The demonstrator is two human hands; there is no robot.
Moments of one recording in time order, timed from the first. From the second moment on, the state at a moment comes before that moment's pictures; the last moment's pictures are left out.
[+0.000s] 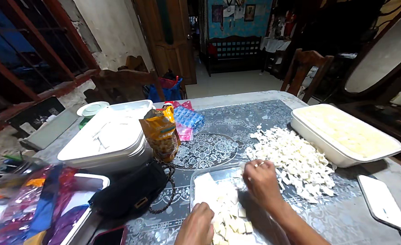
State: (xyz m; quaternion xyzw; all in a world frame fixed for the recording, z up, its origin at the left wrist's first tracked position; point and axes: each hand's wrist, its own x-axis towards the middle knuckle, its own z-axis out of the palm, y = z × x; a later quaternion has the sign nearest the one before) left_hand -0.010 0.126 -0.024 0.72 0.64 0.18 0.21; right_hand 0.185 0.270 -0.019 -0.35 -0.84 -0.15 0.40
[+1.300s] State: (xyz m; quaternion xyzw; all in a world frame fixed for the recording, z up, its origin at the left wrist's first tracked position) left_hand -0.007 0.139 -0.033 0.42 0.53 0.56 0.49; right_hand 0.164 0.231 -0.036 -0.18 -0.87 0.34 0.30
